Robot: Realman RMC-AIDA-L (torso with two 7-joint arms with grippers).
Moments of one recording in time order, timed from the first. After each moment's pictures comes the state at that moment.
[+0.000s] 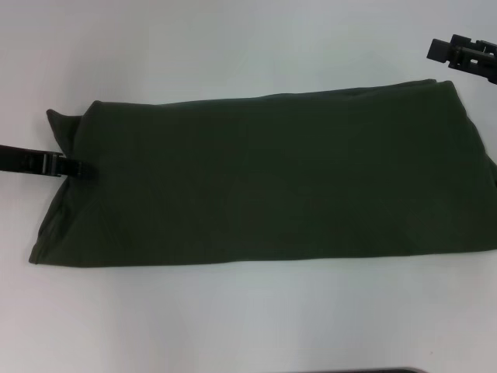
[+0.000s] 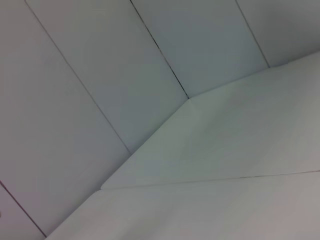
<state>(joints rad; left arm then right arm) -0.62 -2.06 0.52 0.82 2.64 1.46 -2.15 0.46 1.98 -0.36 -0.59 -1.99 -1.56 1.65</state>
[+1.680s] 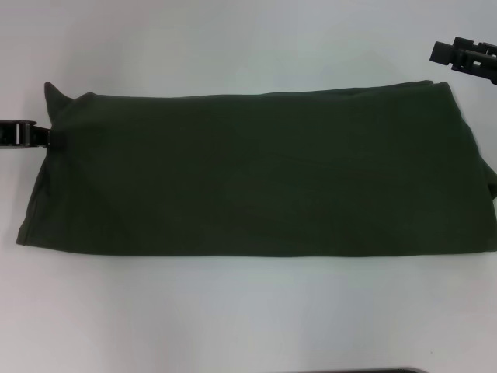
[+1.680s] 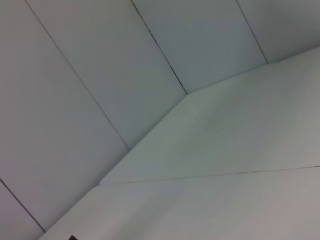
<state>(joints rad) -0.59 -2.04 0.50 0.92 2.55 1.55 -2.22 0.46 1.97 -0.37 -0.59 -2.00 -1.57 1.66</state>
